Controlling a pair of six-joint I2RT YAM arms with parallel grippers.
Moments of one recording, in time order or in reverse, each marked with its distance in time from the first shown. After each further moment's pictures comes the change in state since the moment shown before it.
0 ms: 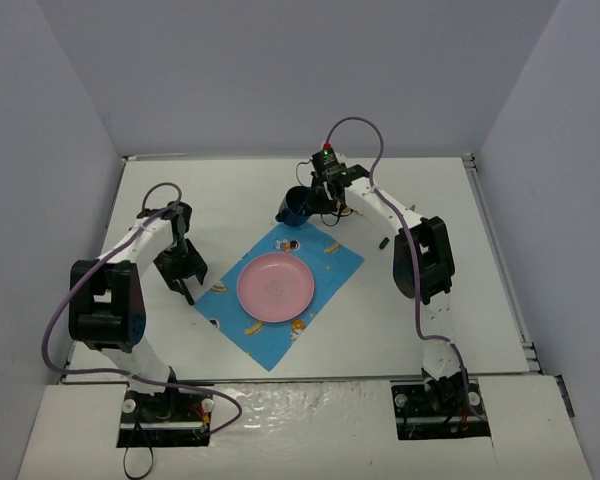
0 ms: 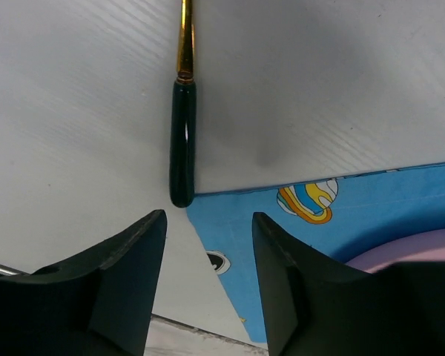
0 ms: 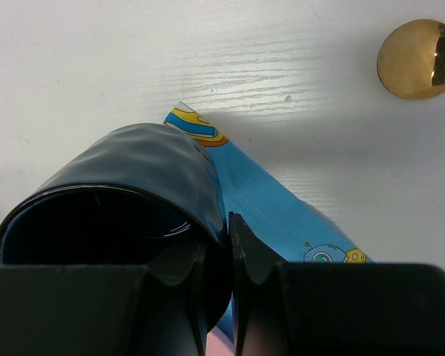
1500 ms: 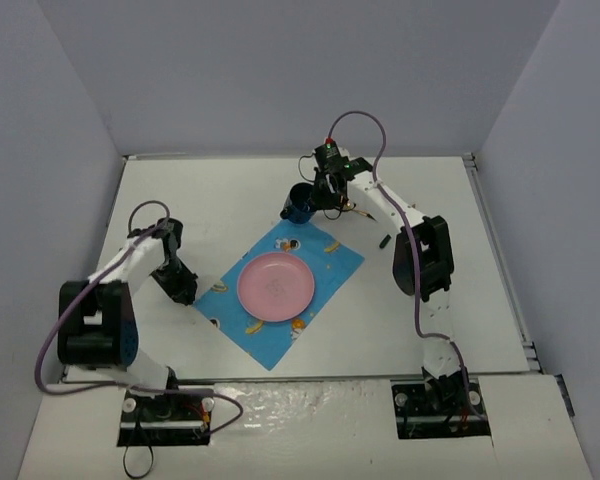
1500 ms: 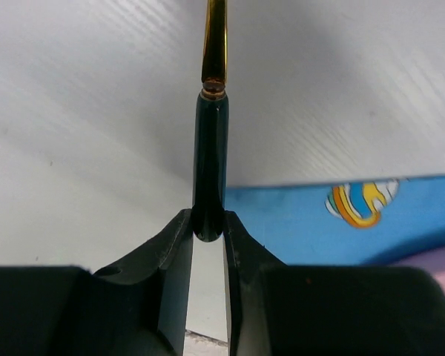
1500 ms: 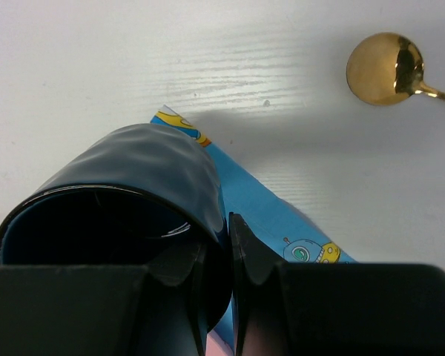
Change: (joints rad) left arm 0.045 -0.136 -0.197 0.080 0.020 -0.085; right arm -0.021 0.019 0.073 -0.079 0.012 -0.040
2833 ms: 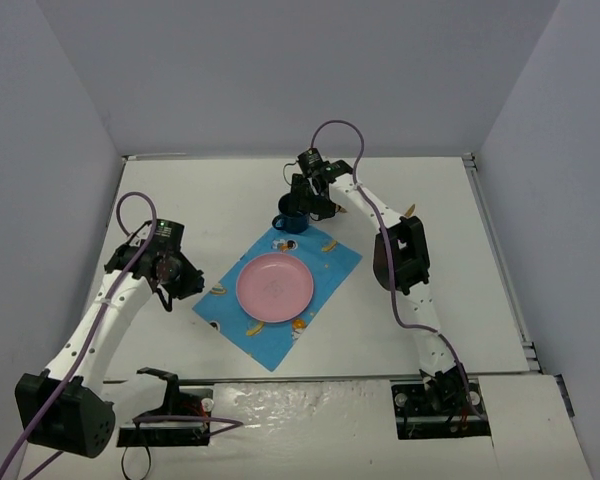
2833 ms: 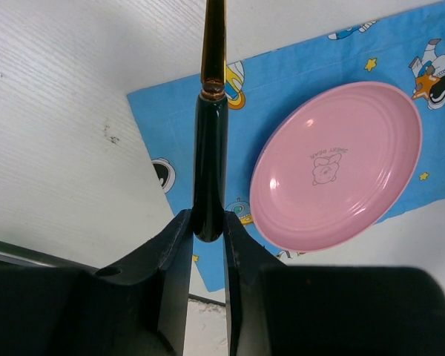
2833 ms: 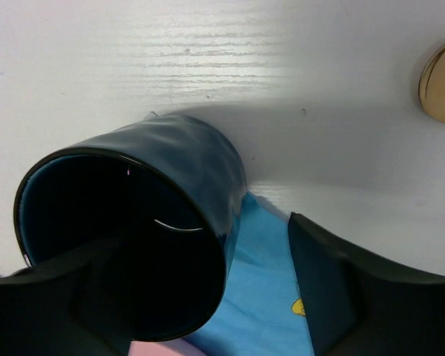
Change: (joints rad) left arm -0.184 -0.440 0.027 -0.122 -0.004 -0.151; right arm 0.046 0.220 0.257 -0.138 0.010 -0.020
